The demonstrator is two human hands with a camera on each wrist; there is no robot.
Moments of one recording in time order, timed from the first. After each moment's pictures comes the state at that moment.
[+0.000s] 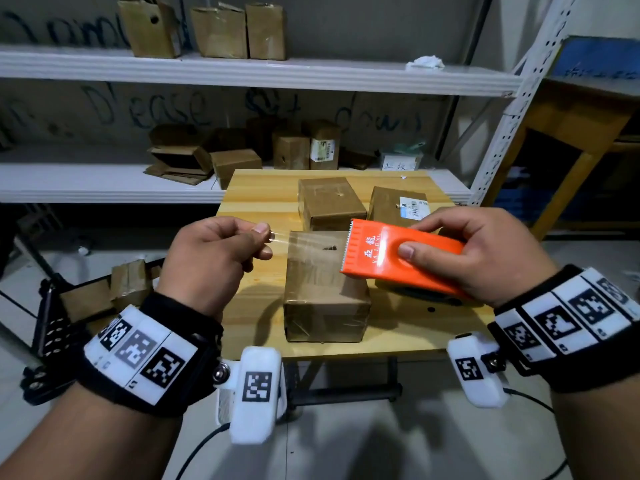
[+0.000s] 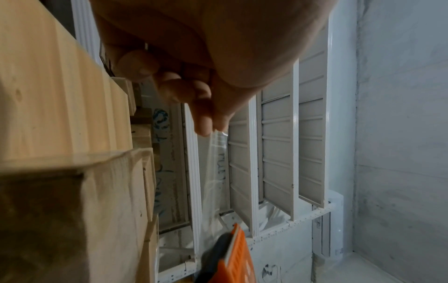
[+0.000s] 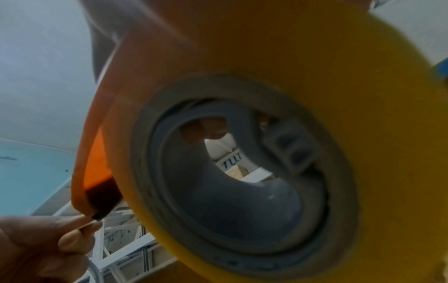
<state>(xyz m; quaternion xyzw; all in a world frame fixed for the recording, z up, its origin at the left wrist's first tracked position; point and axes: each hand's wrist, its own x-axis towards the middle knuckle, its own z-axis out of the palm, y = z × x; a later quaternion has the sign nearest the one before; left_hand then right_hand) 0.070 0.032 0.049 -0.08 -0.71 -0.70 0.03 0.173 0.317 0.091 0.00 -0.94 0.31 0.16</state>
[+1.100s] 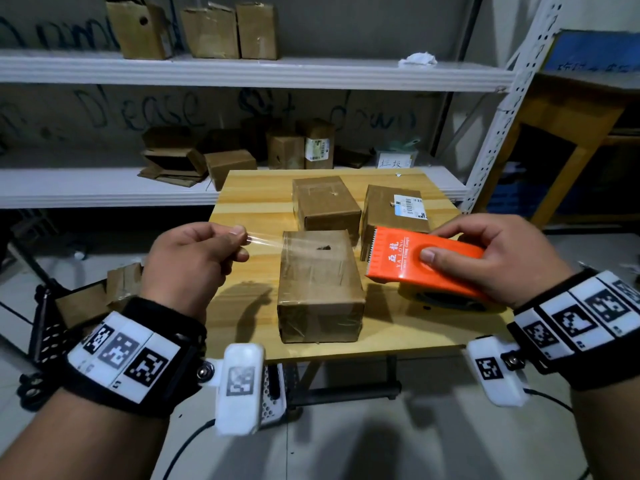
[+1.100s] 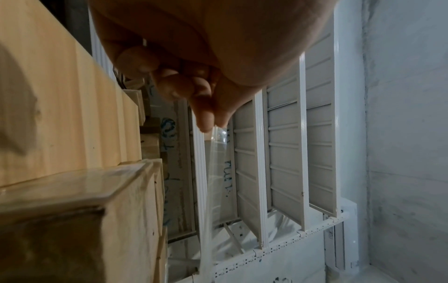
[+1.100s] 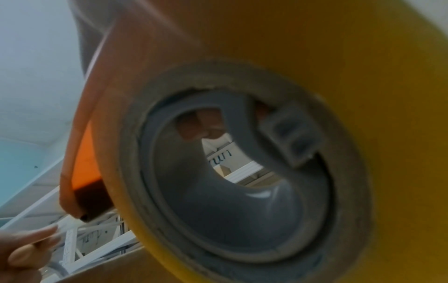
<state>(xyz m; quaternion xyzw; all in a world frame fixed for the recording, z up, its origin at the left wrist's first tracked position) 0.061 0.023 0.044 -0.03 -0.71 -0.70 0.03 0.180 0.350 0.080 -0.03 -0.94 0.31 0.16</state>
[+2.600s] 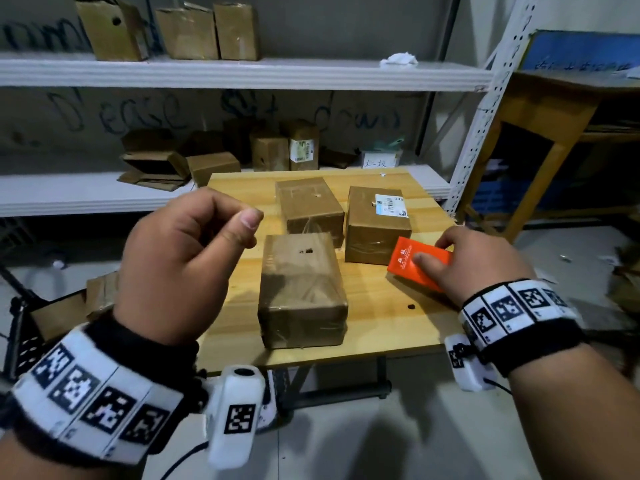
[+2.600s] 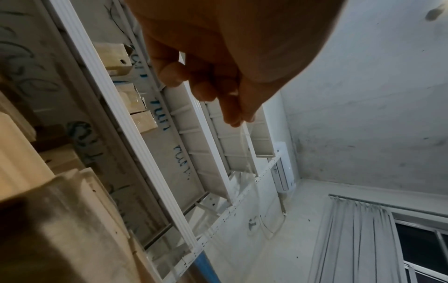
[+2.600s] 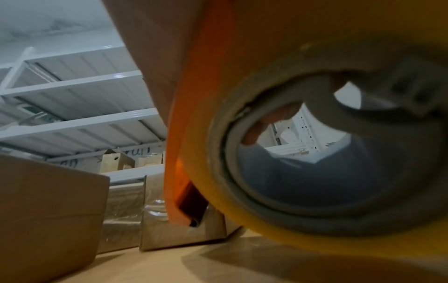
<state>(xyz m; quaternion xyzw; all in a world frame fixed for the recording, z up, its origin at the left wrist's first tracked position) 0.102 0.041 0.083 -0.30 -0.78 -0.48 0.26 0.155 0.354 0.051 -0.32 -0.94 0.05 0.09</state>
